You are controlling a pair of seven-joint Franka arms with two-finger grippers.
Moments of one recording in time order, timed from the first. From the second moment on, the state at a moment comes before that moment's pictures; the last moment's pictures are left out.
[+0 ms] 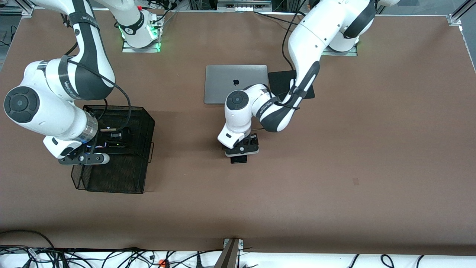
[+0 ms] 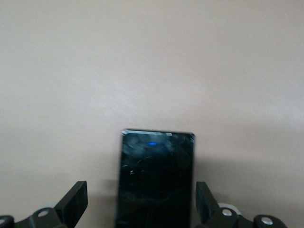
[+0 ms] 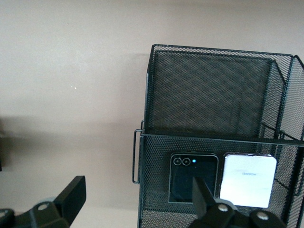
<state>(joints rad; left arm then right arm) -0.61 0.99 -0.16 -1.15 0.32 2.21 -1.06 0.37 0.41 -0.23 -1.49 0.13 1.86 0.10</state>
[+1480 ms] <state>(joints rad) 0.08 0.32 -0.16 -1.32 0.11 1.48 -0.18 0.90 0.92 -0.19 -1.27 0.11 2.31 0.73</state>
